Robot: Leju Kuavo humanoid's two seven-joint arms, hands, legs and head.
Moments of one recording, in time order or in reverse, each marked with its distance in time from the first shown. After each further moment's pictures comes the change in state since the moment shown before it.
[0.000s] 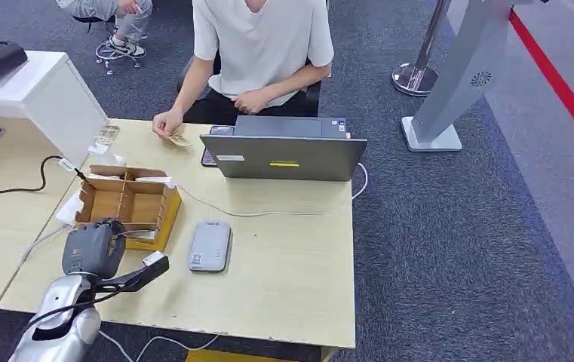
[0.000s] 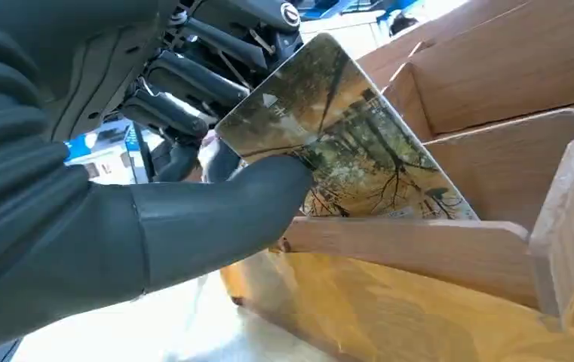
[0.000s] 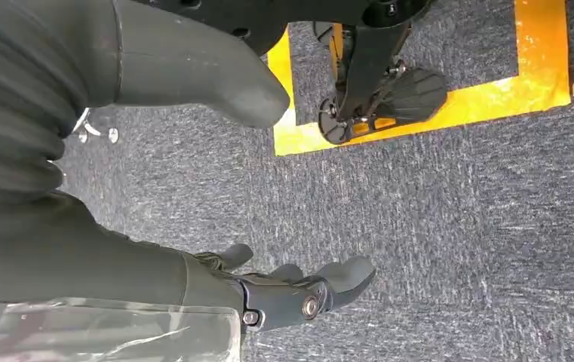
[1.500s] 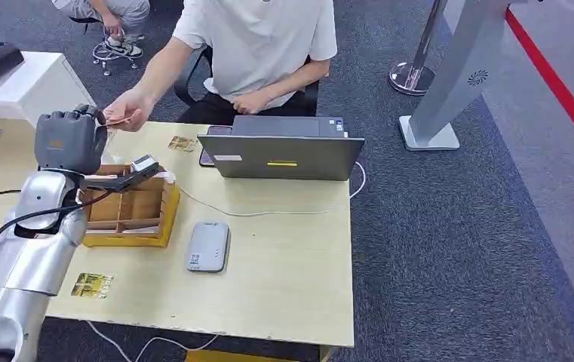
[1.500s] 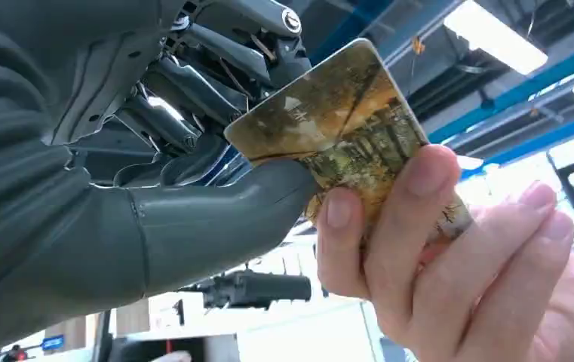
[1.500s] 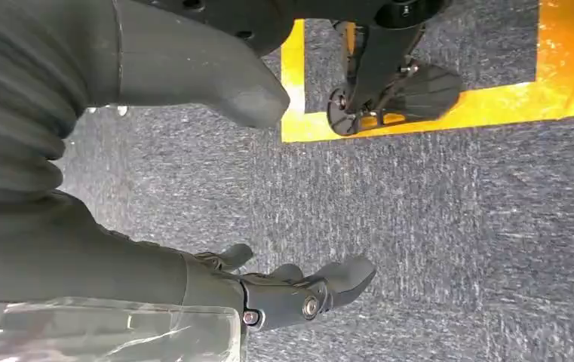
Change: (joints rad) left arm -0.486 0.078 -0.130 0.105 -0.156 0.054 0.010; right arm -0.014 0.000 0.017 0.000 0.097 0.013 0.033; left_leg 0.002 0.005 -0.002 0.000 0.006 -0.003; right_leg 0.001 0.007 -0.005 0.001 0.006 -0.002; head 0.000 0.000
